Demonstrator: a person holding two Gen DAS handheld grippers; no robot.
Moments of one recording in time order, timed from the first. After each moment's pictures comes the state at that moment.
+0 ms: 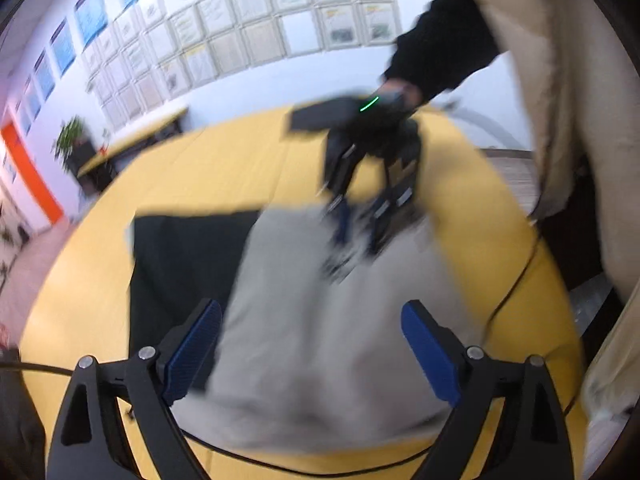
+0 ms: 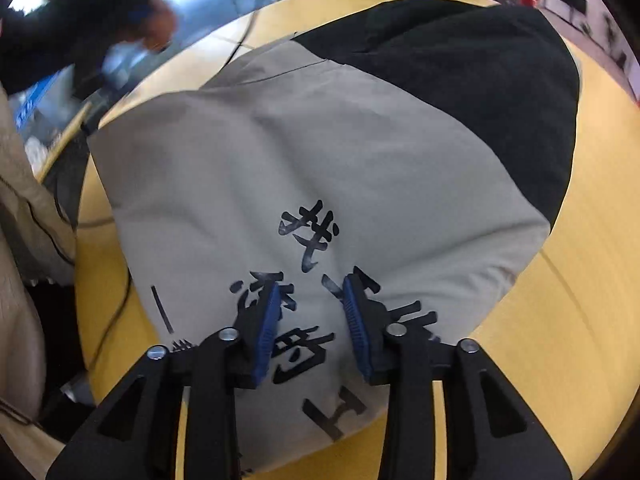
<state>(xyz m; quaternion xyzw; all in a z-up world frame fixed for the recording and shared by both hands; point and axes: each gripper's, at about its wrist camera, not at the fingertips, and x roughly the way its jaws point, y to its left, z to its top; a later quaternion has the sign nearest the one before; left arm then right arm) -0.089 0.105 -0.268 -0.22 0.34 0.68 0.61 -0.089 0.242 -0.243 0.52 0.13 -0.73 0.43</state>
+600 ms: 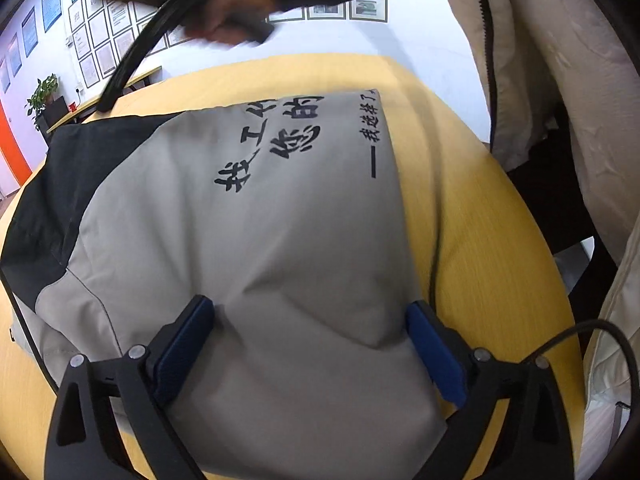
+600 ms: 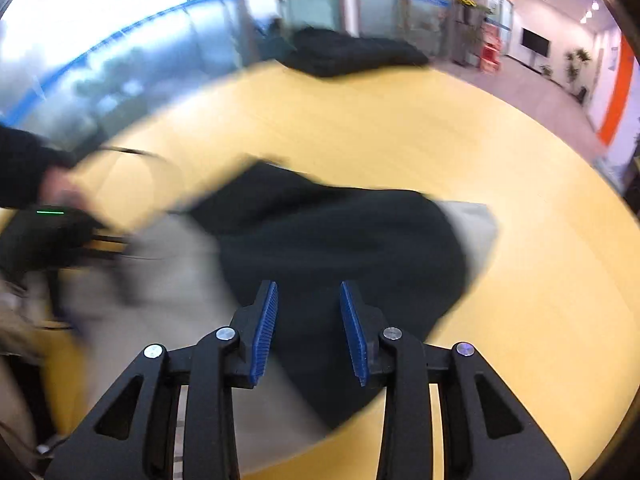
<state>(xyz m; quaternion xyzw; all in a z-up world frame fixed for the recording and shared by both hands) -0.103 0.134 -0.357 -0.29 0.32 0.65 0.62 -0.199 0.261 -0.182 0.45 0.15 -0.80 0.36</state>
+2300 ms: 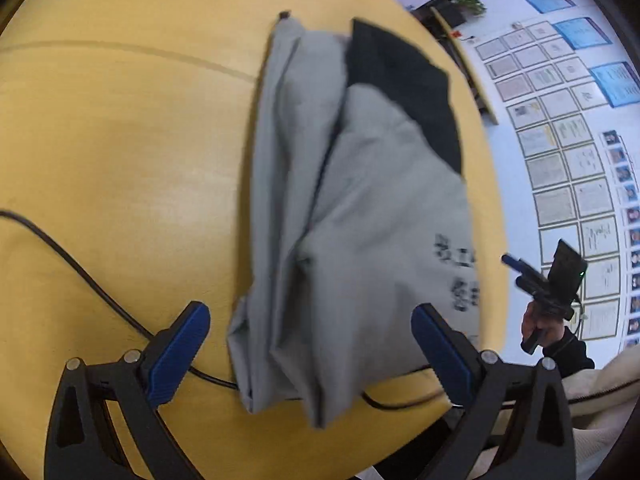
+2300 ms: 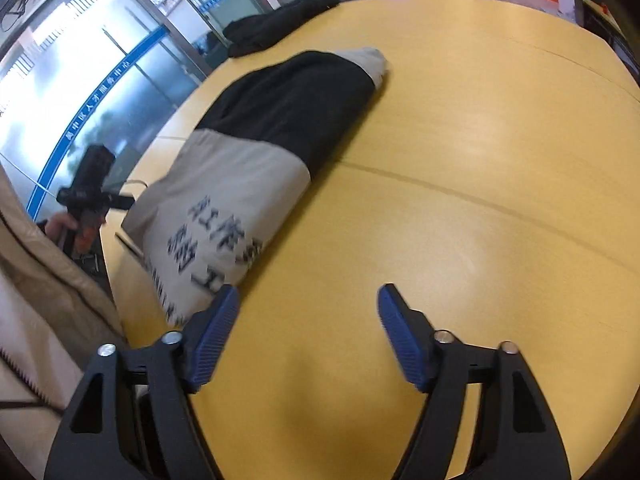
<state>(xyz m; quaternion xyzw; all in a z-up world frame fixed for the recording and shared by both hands) -0.178 0.089 -0.355 -0.64 -0.23 0.72 0.17 -0.057 0.459 -0.177 0.51 -0.06 -0.79 0.33</state>
